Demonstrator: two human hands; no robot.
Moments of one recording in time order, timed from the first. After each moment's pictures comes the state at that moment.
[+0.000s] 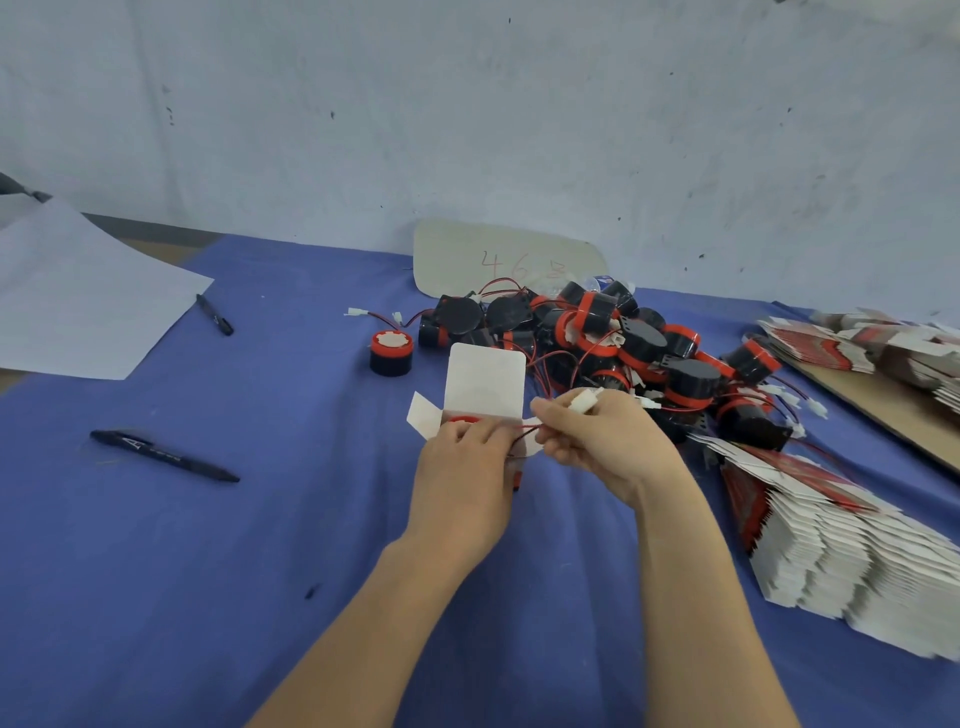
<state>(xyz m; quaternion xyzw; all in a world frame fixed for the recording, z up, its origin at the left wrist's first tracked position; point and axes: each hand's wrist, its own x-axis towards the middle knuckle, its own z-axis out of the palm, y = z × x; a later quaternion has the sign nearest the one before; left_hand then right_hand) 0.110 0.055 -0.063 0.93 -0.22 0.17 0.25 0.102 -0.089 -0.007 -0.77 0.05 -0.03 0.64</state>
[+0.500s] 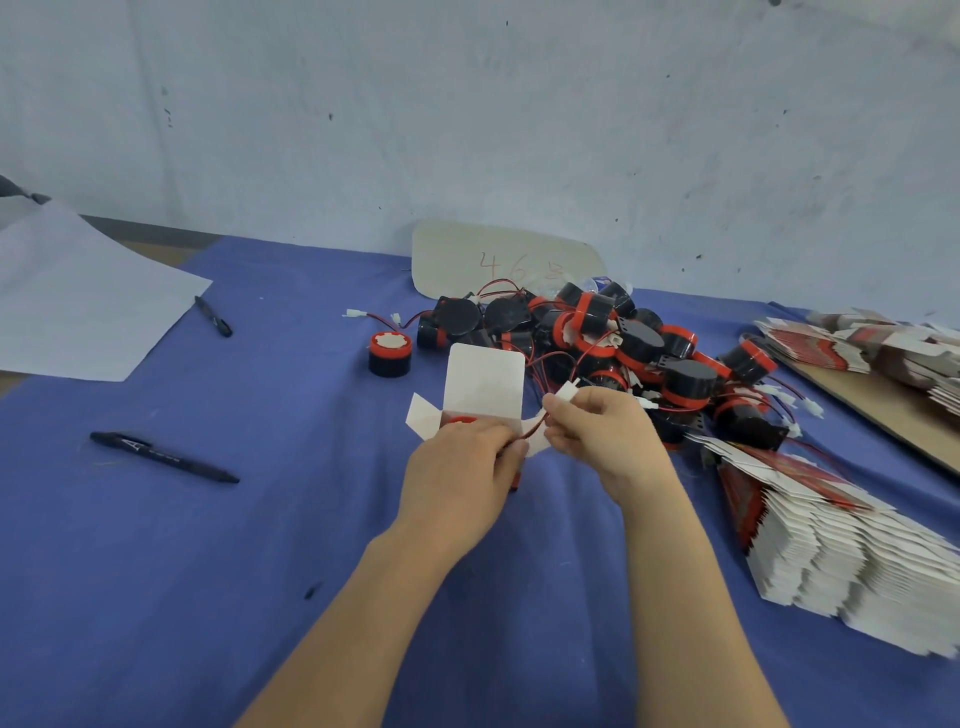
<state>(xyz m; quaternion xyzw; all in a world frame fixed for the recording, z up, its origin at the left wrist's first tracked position) 0.109 0.063 -0.052 0.91 -0.24 0.15 0.31 0.108 -0.090 -0.018 -0.76 0.09 -0.12 0.63</state>
